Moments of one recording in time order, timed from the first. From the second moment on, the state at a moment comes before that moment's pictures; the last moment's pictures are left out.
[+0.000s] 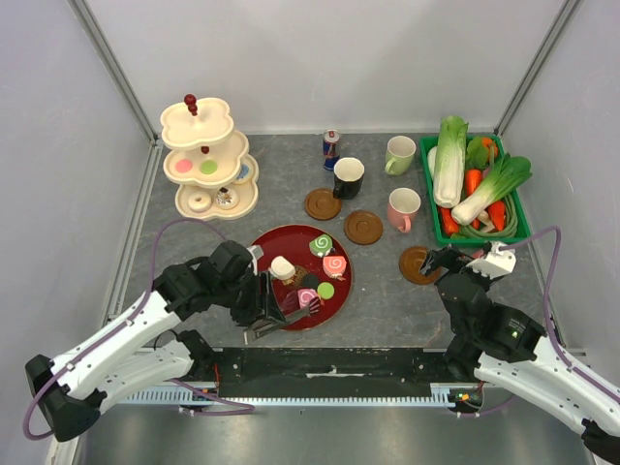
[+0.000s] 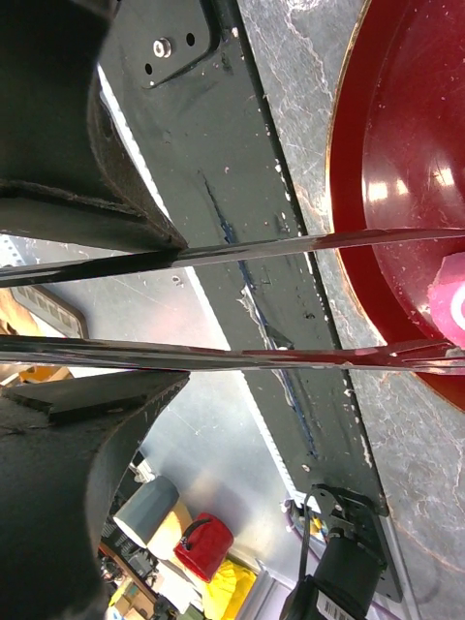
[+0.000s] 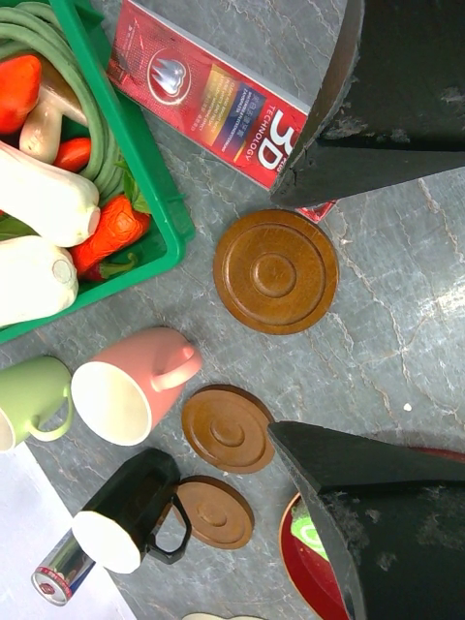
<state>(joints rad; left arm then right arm) -0.79 0.82 0.78 -0.98 0.30 -0.93 0.91 0.38 0.53 -0.70 1.04 0.87</state>
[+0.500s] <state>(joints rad) -0.79 0.85 0.80 -0.97 0.29 -0.93 0.91 0.37 0.53 -0.71 1.04 0.87</state>
